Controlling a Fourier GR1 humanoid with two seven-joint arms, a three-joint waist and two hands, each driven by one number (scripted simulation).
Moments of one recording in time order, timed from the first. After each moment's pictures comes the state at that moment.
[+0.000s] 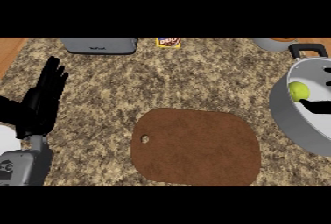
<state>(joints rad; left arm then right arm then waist) -0.23 0.24 0.07 -1.59 0.12 0.16 0.20 -0.44 -0.50 -0.36 -0.90 0.66 -0.26 -0.04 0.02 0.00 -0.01</state>
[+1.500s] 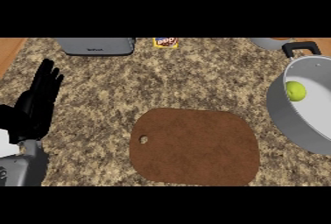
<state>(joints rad) -0.20 0.23 0.10 -1.64 0.10 0.14 0.23 -0.36 -0.81 -0.74 -0.49 0.04 0.32 -0.56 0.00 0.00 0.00</state>
